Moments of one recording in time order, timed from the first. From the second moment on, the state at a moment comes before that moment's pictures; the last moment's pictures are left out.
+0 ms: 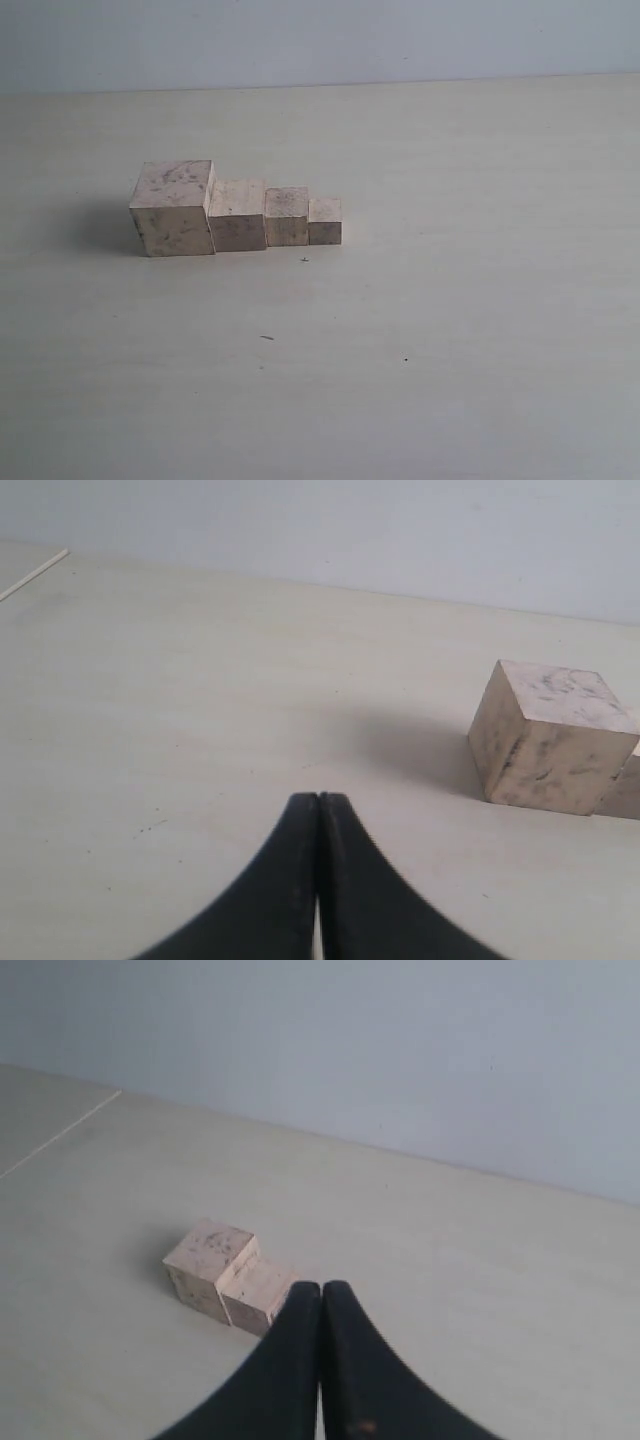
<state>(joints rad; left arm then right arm) 0.03 0.01 0.00 -0.02 0.37 -0.08 0.59 0.78 -0.99 0.22 0.69 -0.05</state>
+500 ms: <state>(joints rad) 0.03 0.01 0.00 -0.02 0.37 -0.08 0.14 0.52 -0.84 0.19 0.69 -0.05</state>
